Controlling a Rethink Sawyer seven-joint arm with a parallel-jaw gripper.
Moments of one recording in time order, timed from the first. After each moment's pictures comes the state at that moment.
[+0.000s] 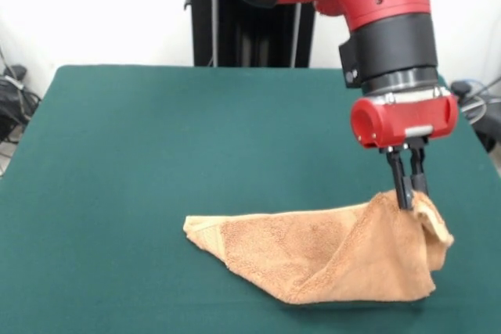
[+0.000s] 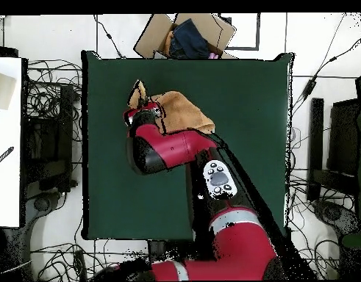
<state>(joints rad) -0.26 -0.59 0.27 1.66 -0.45 -0.19 1.59</state>
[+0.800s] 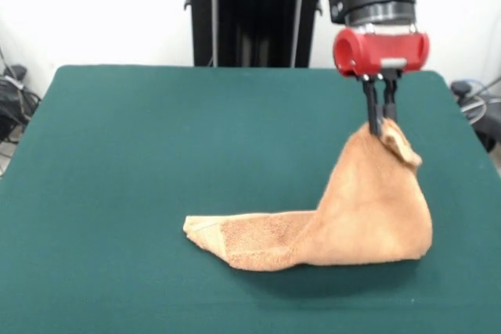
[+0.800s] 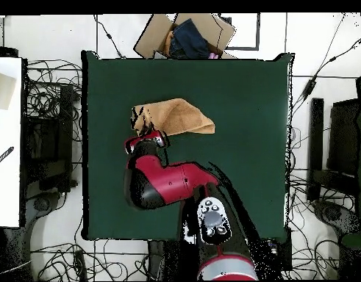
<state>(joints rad) -0.21 -0.75 0.15 1.91 -0.42 -0.25 1.59</state>
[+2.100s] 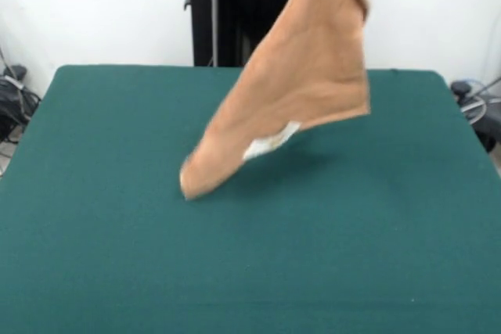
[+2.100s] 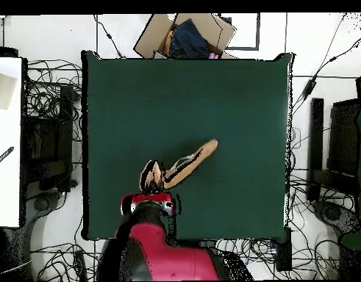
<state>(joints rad) -0.33 -1.43 0.25 2.42 -0.07 0.10 1.59</state>
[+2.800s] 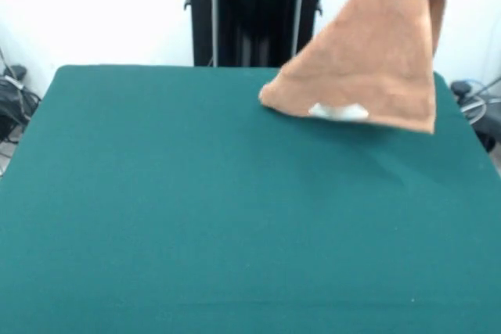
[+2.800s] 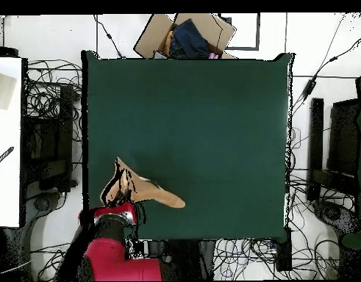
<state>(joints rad) 0.09 -1.29 -0.04 2.31 -0.11 0.01 1.59</state>
